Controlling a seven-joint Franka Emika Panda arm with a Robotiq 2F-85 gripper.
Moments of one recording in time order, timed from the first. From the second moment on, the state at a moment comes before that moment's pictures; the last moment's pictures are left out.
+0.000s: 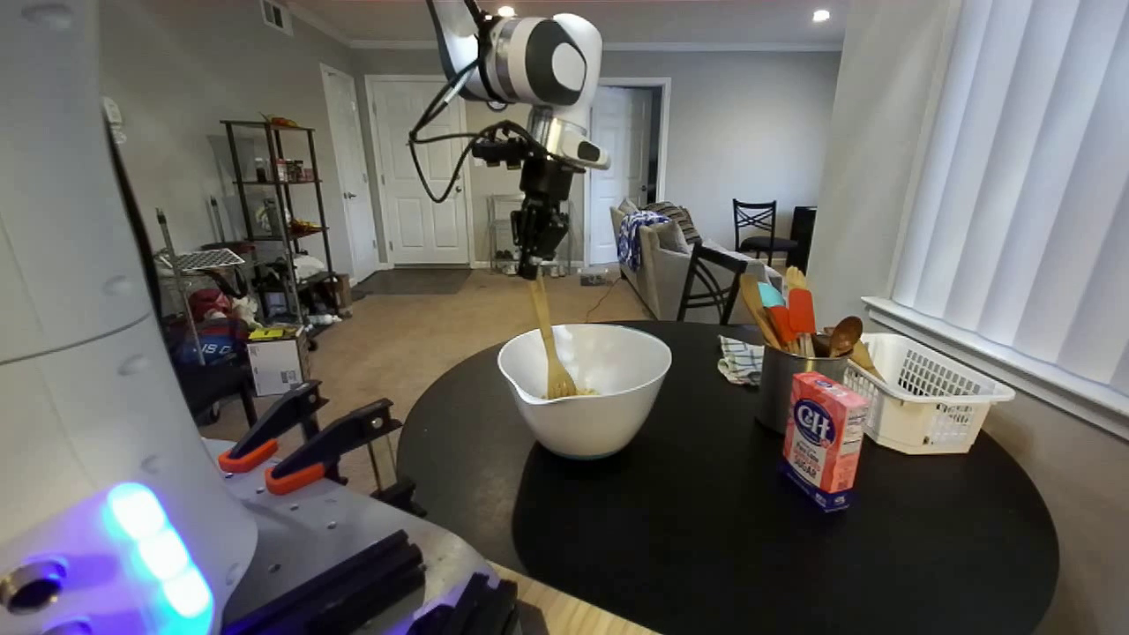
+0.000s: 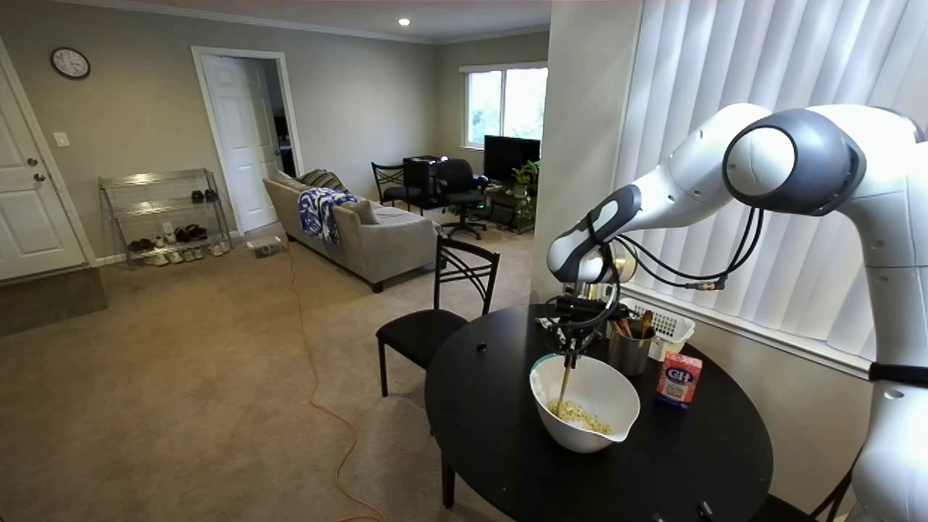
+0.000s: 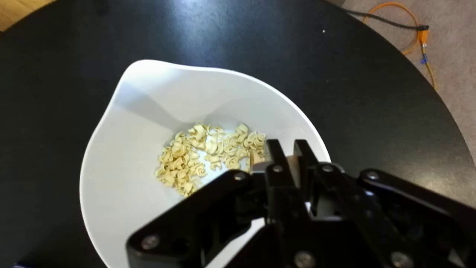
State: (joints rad) arm 0.09 0.46 -0.01 -2.01 0.23 2.28 0.43
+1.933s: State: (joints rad) arm 0.06 0.47 0.02 -2.02 0.26 2.12 0.34
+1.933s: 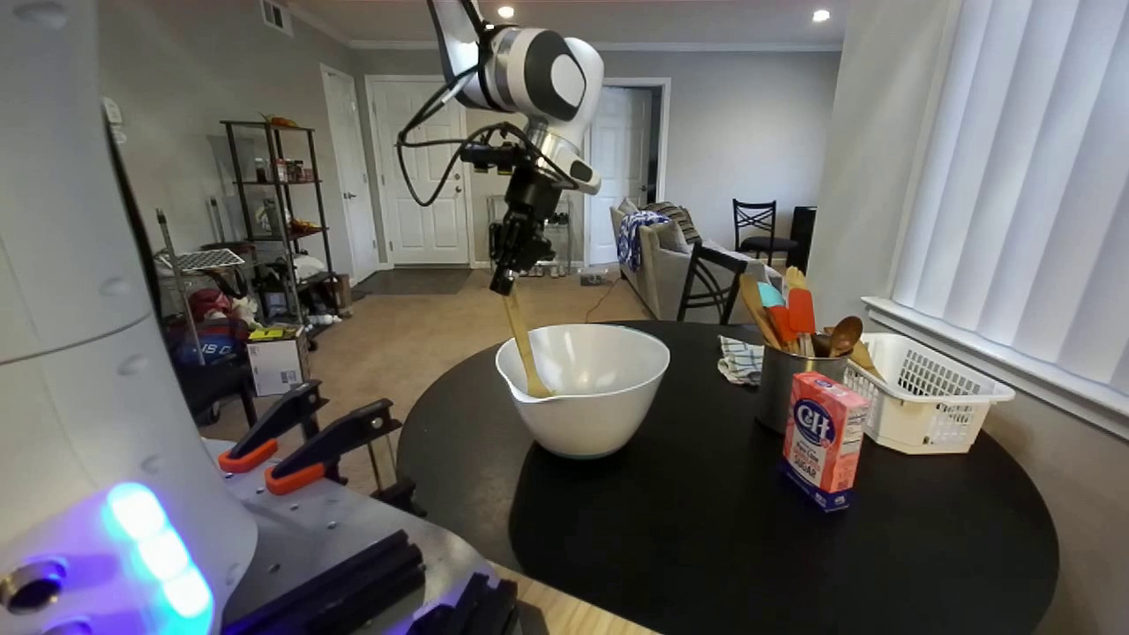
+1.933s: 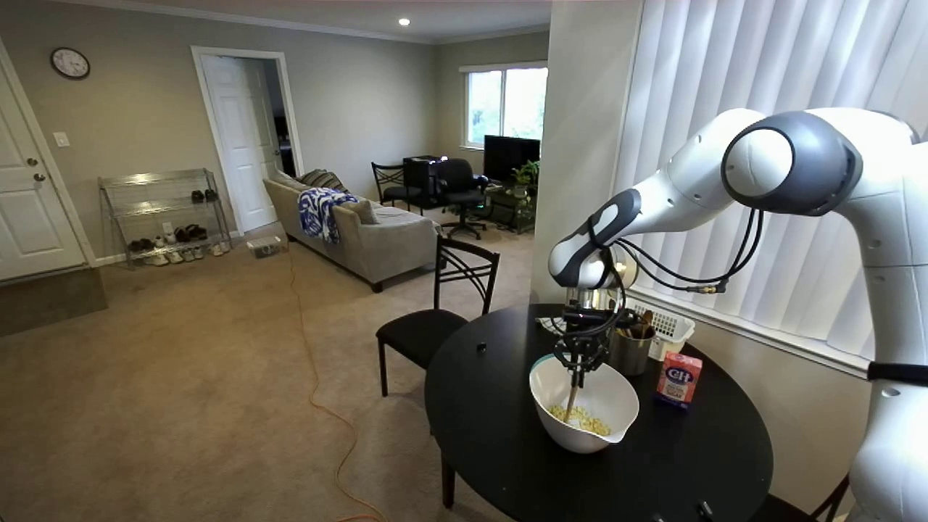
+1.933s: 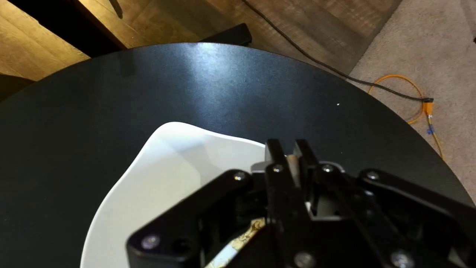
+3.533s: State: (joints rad) arm 0.17 0.46 -0.11 -2.04 0.02 2.14 0.68
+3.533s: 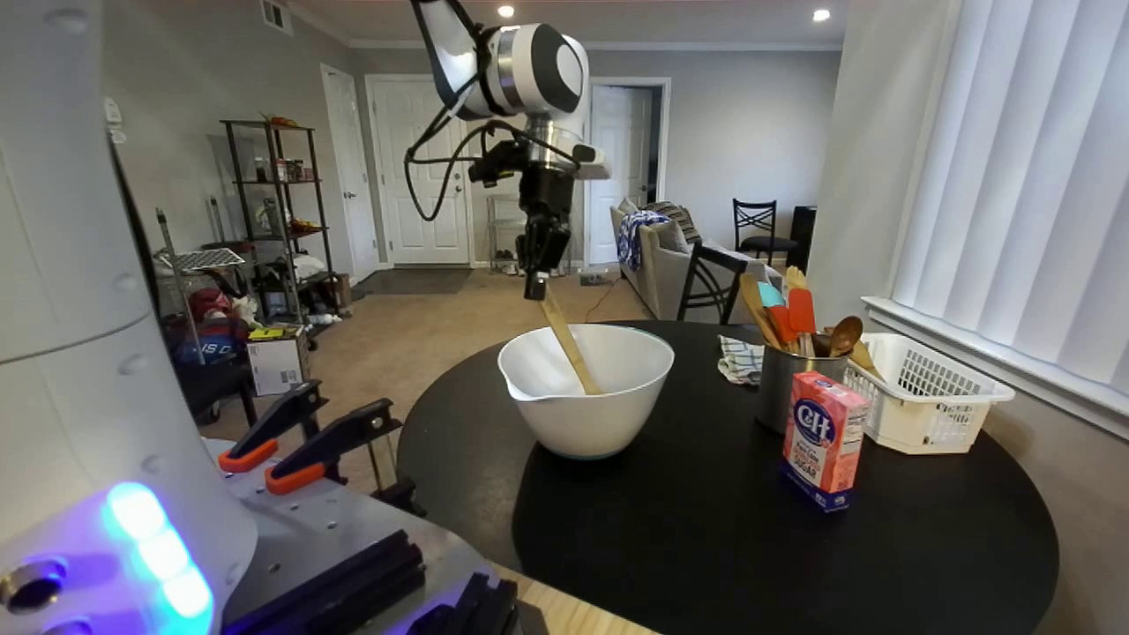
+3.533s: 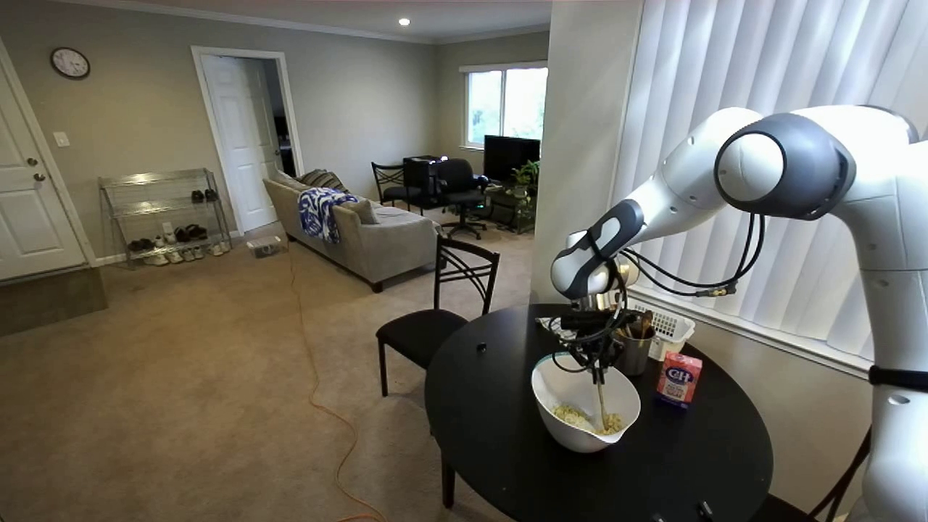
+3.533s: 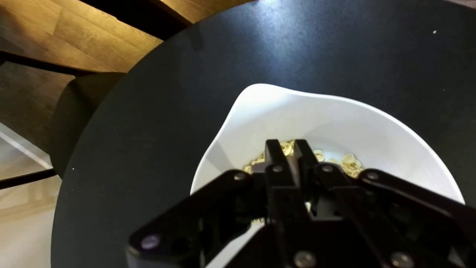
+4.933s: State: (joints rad) arm 0.08 0.48 0.00 -2.01 0.31 2.15 0.44
